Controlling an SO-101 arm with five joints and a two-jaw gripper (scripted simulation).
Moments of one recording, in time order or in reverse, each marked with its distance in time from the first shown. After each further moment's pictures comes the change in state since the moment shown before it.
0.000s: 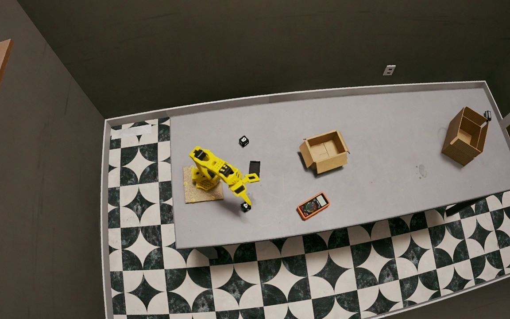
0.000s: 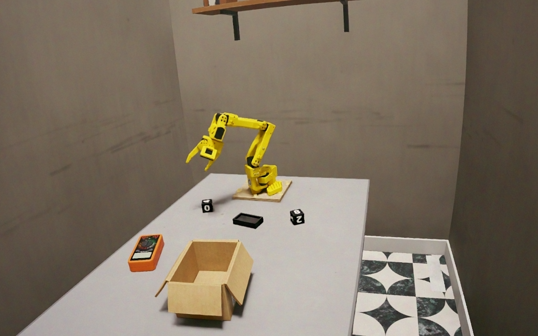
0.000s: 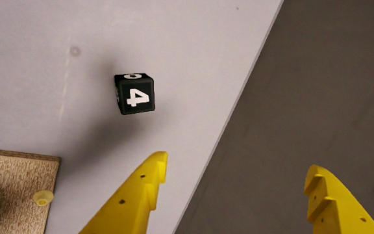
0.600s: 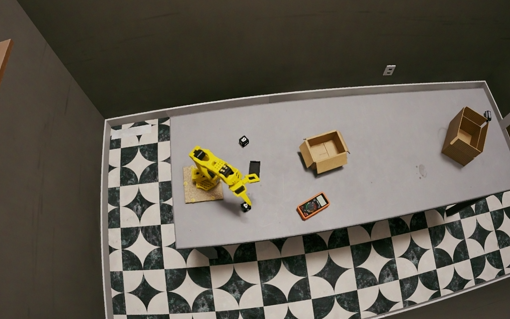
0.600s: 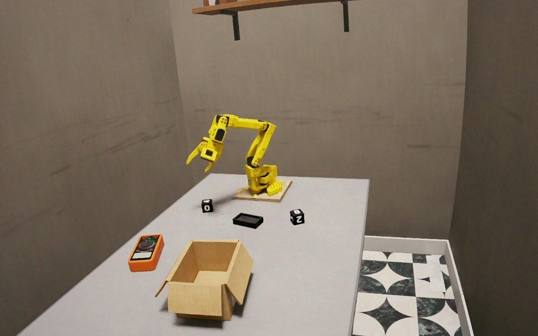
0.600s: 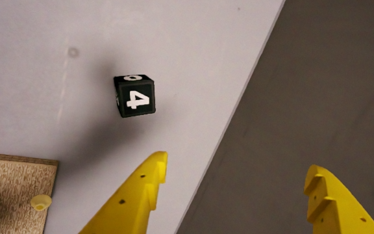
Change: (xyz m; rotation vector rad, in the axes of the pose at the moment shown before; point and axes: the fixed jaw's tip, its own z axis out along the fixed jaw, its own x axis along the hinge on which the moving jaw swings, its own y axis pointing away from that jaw) arm 0.000 0.002 0.004 0.006 -0.003 -0.001
